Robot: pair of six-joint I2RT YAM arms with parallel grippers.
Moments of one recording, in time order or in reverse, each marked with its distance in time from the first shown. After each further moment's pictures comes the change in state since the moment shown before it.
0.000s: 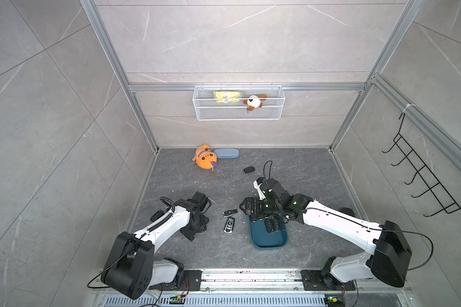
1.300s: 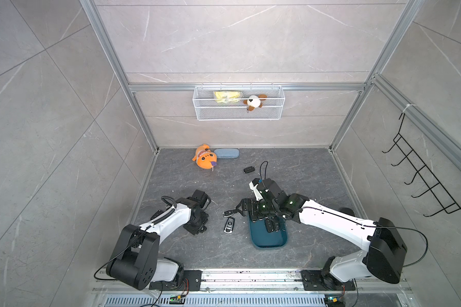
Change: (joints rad) left arm 0.026 0.047 0.006 0.101 0.028 -0.021; right arm 0.012 0.028 0.003 0.024 -0.044 -0.011
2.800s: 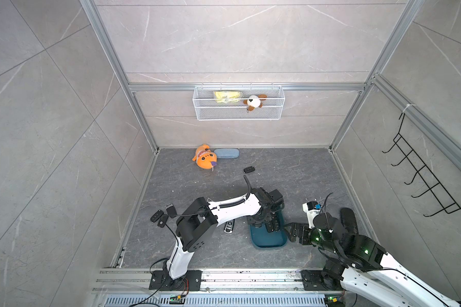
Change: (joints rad) left arm -0.680 0.674 0.874 -0.203 -0.085 0.177; right arm -0.020 -0.902 -0.397 -0.450 0.277 0.074
